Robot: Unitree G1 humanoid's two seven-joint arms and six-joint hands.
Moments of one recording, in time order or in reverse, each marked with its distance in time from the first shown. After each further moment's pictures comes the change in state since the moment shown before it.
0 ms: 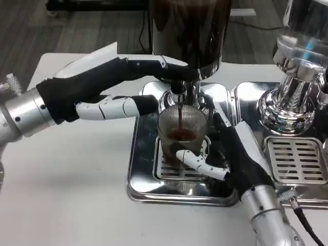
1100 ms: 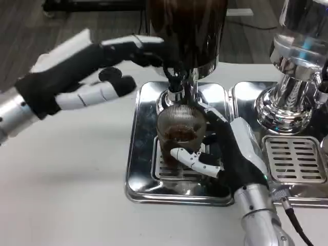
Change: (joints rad) left arm 0.030 -0.001 0.100 0.021 0.005 -0.007 0.096; right arm -0.009 0.027 0.043 0.000 -0.083 0.028 -0.103
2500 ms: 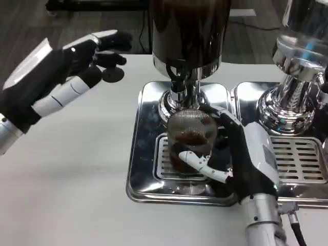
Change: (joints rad) left arm 0.097 -0.032 0.078 0.064 0.031 0.006 0.127; right arm 0.060 -0.008 0.021 -0.021 -0.062 -0.013 -0.158
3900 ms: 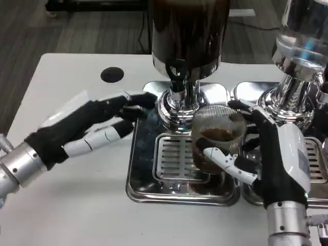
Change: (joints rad) left arm 0.065 -0.020 -0.125 0.086 0.097 -0.059 -0.002; right arm 0.129 -0.014 -0.068 -0.194 -0.025 0.005 -0.014
